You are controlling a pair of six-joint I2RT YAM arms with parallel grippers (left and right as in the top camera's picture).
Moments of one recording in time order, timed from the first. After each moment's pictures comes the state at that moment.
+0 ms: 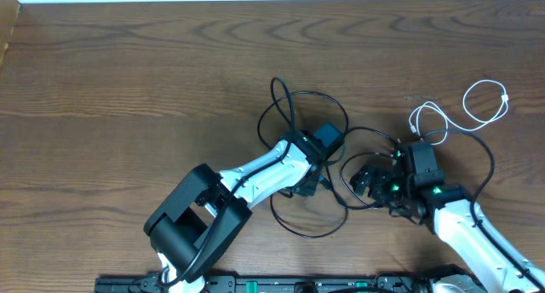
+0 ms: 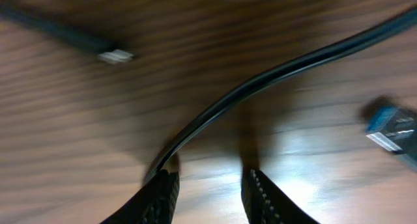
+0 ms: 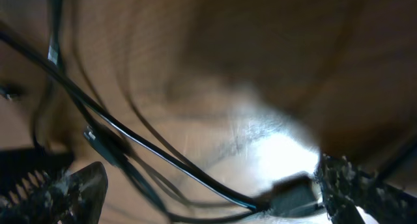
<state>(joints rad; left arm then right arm) -0.81 1.91 1.17 -0.85 -0.10 -0.52 0.24 1.23 0.46 -0.41 -0.29 0.69</state>
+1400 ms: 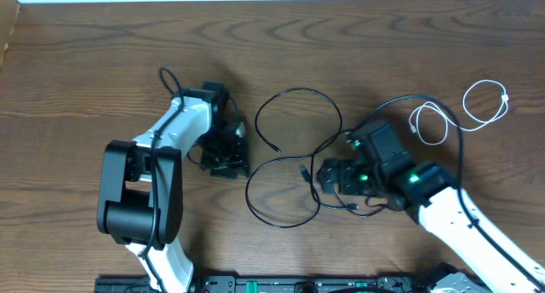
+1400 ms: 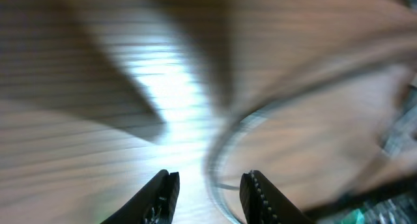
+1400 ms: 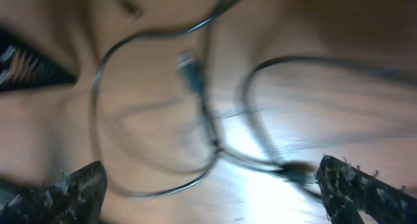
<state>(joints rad) -0.19 1.91 1.17 -1.09 0.41 -0.11 0.53 1.23 0.82 -0.70 -0.19 0.61</state>
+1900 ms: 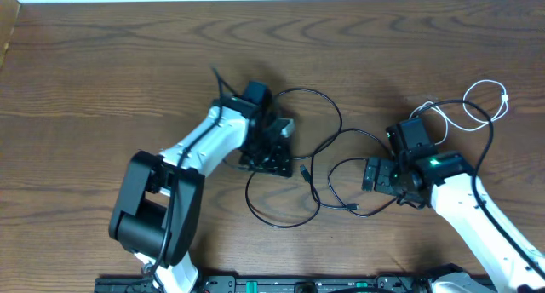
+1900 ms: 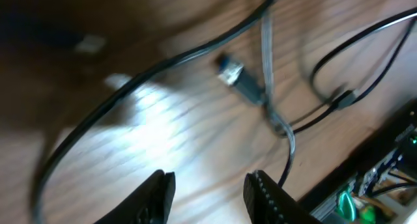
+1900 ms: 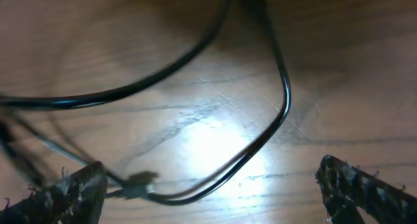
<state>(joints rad) -0.43 1.85 1.17 -0.88 0.54 -0.06 0.30 1.31 0.75 -0.82 0.01 0.55</state>
